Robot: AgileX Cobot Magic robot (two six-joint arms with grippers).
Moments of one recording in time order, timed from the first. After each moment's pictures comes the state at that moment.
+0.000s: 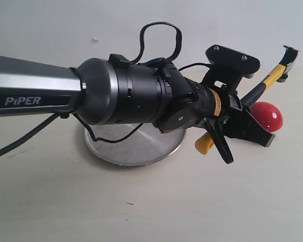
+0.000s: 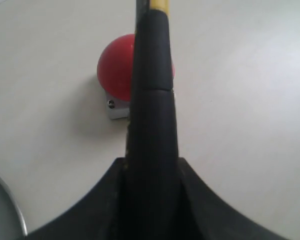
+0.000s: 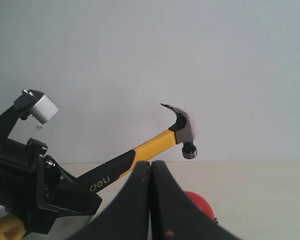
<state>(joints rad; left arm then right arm) -1.00 2.07 -1.53 0.28 0.19 -0.38 0.20 0.01 0.00 1.34 -0.03 -1.25</state>
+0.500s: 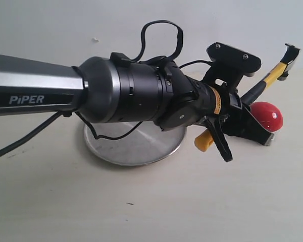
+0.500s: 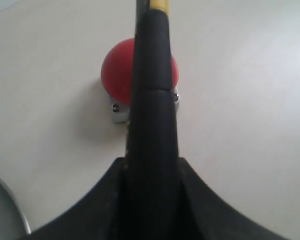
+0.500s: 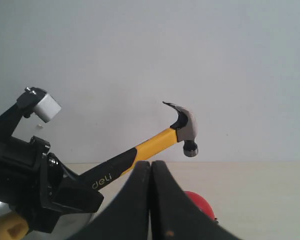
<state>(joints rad) -1.00 2.09 -1.54 0.30 0.20 -0.37 0.20 0.01 0.00 1.34 -0.03 -1.25</state>
